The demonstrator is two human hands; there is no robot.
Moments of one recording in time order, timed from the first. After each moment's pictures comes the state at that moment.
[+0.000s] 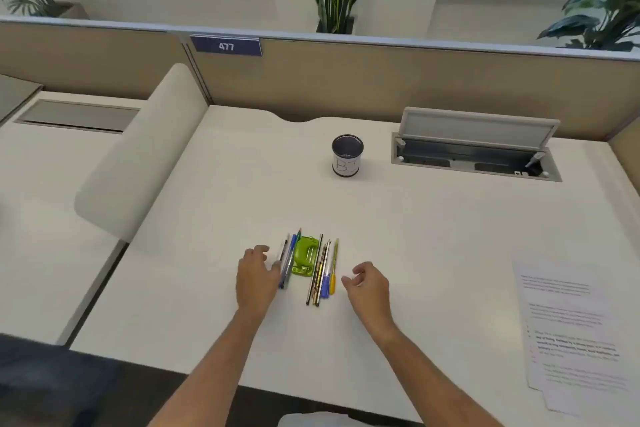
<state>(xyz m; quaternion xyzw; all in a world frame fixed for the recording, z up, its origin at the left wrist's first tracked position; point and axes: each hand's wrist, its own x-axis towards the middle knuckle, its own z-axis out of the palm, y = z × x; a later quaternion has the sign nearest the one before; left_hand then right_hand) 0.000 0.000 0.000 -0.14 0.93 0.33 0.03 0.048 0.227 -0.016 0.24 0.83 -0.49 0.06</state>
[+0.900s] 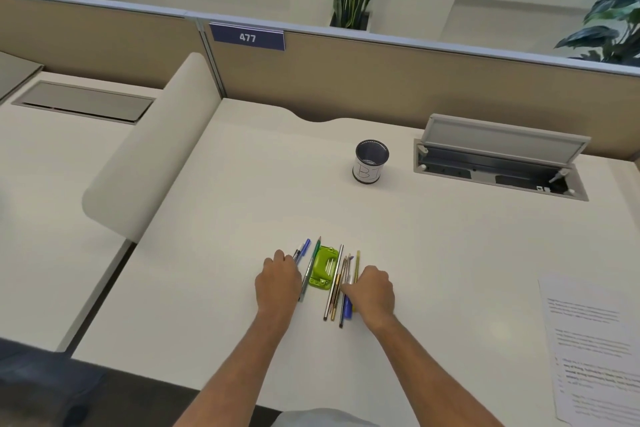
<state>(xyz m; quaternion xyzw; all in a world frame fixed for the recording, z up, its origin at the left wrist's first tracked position) -0.026 -0.003 -0.011 -0.04 0.99 0.08 0.07 -0.008 0.180 -0.007 0.27 0.89 -0.31 0.17</state>
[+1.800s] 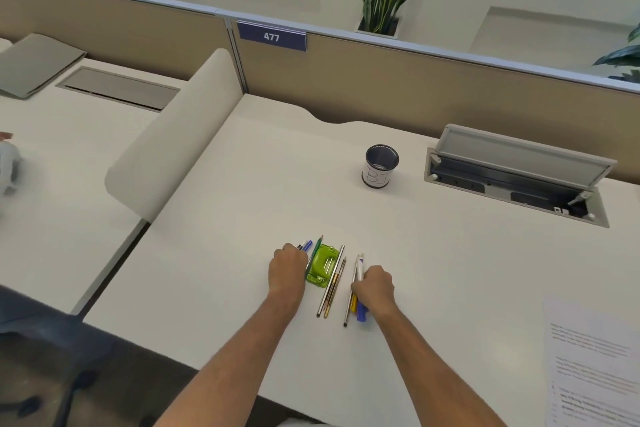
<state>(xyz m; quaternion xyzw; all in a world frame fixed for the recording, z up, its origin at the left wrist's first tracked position) -0.037 0.013 -0.020 0.00 1.00 0.04 0.05 -0.026 0.210 -0.006 0.24 0.88 -0.33 0.25</state>
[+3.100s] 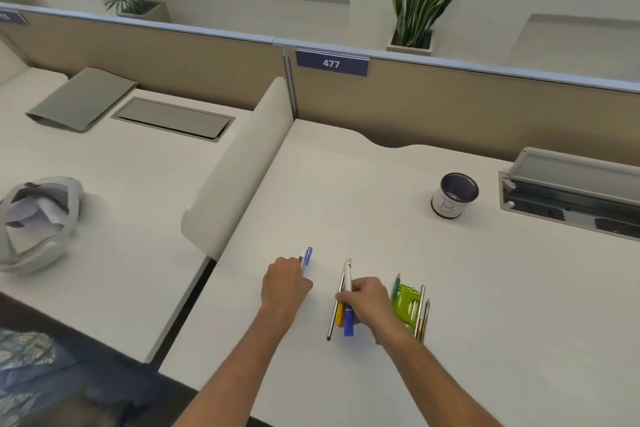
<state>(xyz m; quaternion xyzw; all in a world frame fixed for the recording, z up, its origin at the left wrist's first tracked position) -0.101 -0.163 0.003 -0.12 0.97 0.12 0.14 -0.074 0.025 0.026 0.20 0.77 -0.54 0.27</state>
